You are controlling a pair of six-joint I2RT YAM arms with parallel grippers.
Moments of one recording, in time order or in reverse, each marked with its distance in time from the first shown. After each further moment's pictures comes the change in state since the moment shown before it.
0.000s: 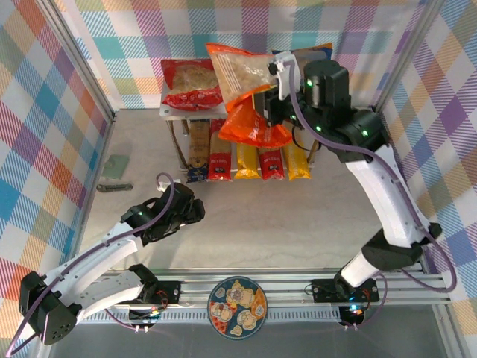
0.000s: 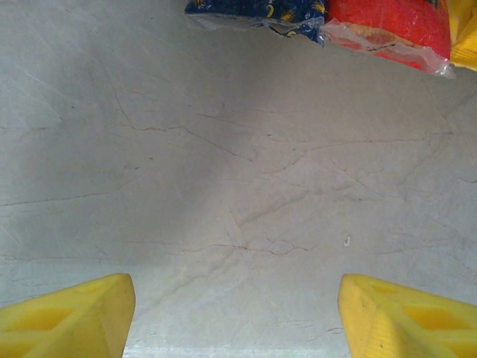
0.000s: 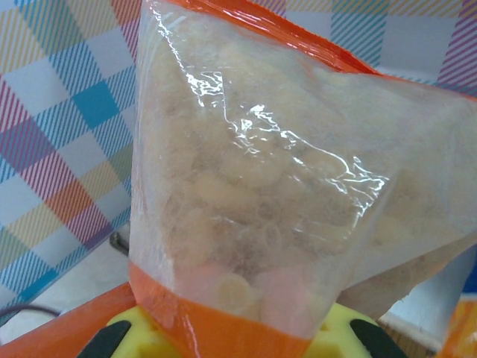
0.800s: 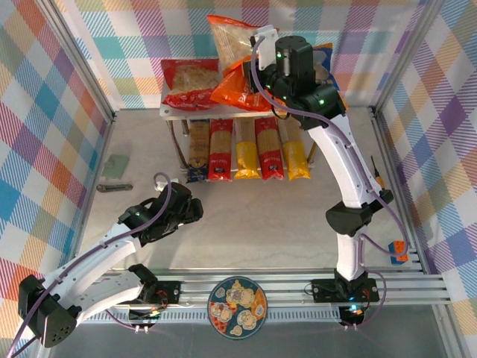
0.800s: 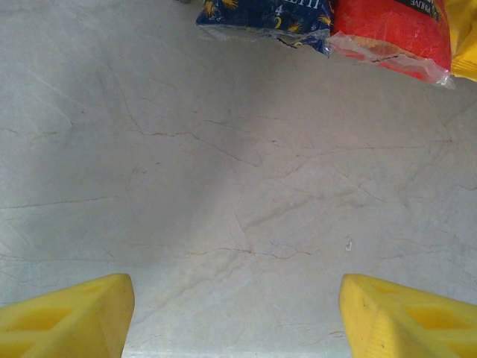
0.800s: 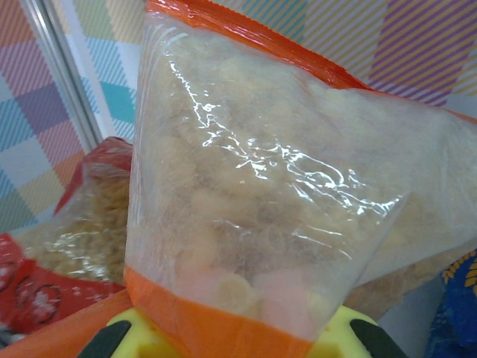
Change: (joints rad) left arm 0.016 -0.017 0.000 -0.008 0.000 0.006; right arm -0.089 0.367 0.339 0.089 0.140 -0.103
